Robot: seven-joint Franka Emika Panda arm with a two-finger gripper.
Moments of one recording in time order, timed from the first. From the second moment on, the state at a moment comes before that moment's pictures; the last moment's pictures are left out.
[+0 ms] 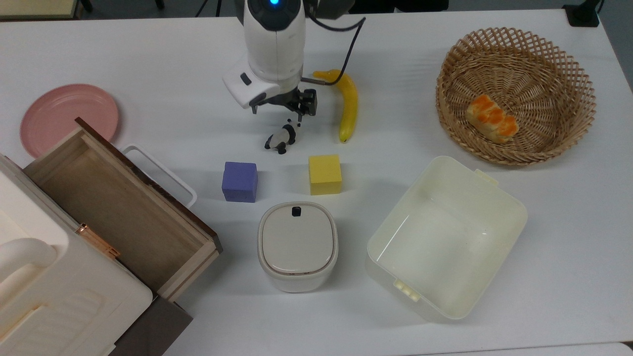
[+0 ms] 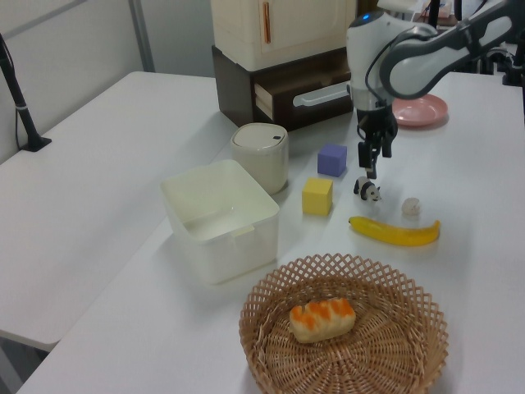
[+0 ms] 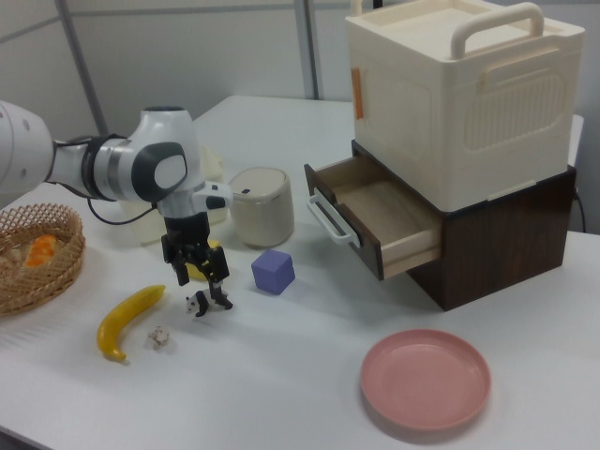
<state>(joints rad) 0.11 0.22 -0.03 -1.95 -0.06 2.03 0.24</state>
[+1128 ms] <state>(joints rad) 0.12 0.29 -0.02 -1.94 -0.06 2.12 0.30</state>
